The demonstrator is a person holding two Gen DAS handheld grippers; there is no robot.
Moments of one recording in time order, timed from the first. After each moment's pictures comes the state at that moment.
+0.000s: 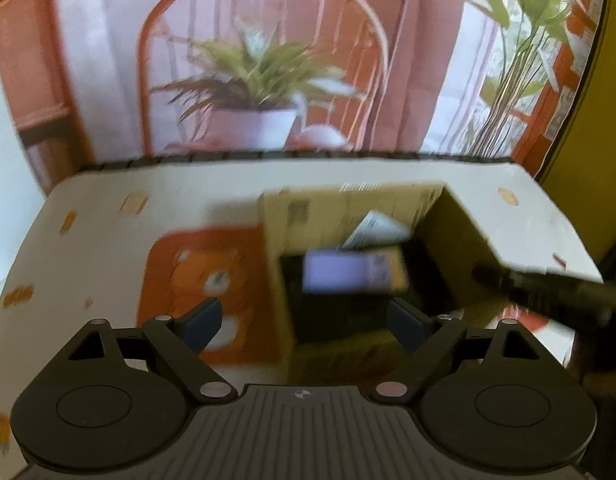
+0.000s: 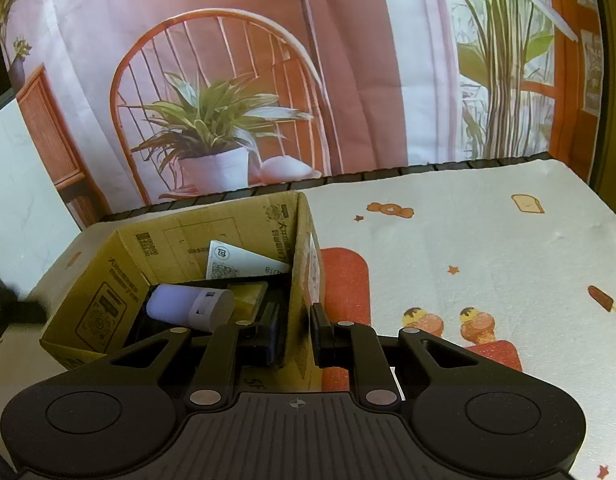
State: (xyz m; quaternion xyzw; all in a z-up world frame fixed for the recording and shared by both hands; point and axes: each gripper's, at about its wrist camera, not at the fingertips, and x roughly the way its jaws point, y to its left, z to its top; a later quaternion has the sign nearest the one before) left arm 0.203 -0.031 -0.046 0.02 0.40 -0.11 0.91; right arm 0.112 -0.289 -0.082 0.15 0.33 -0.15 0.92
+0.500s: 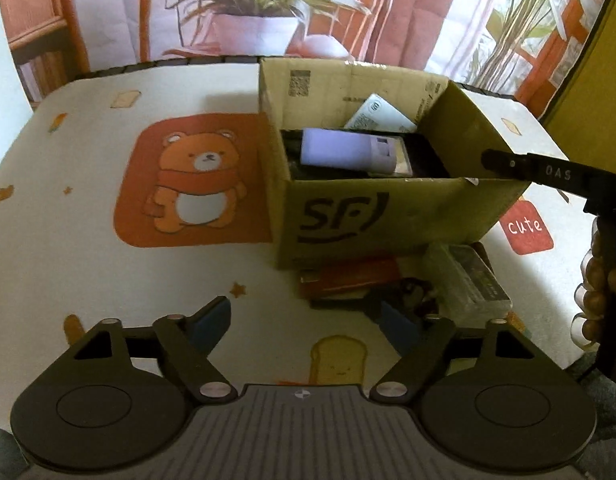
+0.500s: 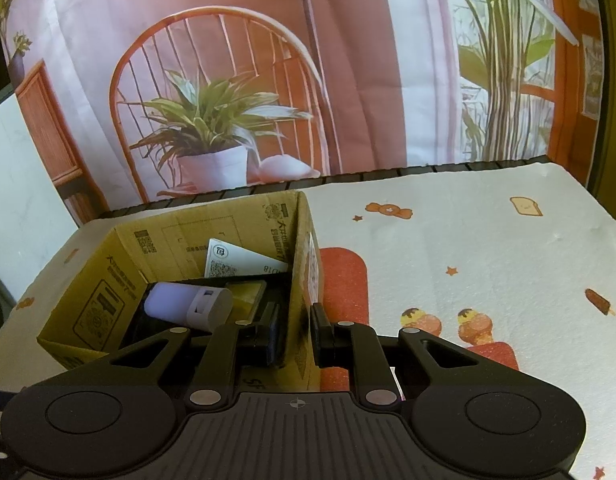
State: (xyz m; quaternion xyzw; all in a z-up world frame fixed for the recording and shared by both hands) left arm 0.185 -0.024 -0.104 0.00 0.48 -0.12 0.87; right arm 0.114 -0.288 -0.082 0.15 0.33 -0.15 0.92
